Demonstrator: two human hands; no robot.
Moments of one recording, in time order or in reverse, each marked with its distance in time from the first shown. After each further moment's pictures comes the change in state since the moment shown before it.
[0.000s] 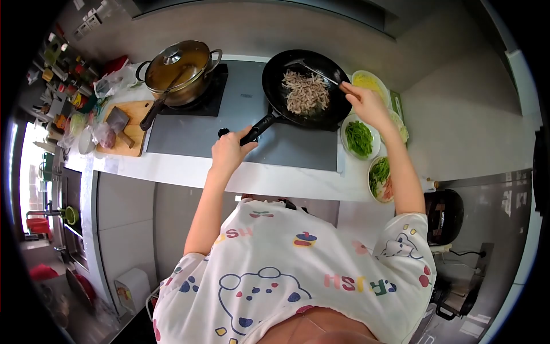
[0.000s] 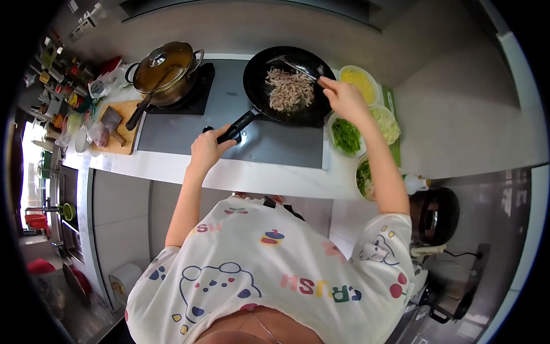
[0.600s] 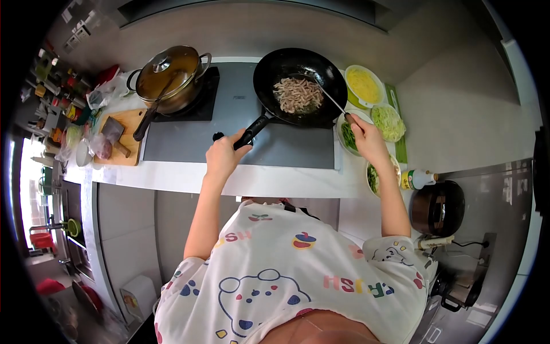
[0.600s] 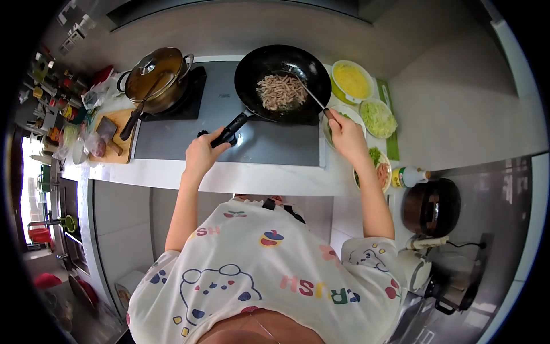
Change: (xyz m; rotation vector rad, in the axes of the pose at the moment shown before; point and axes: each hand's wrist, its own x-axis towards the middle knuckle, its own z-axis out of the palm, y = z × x) left_hand 0.002 -0.001 -0.001 -0.029 -0.033 -0.035; right_hand -0.089 -0.005 0.022 0.096 0.111 0.383
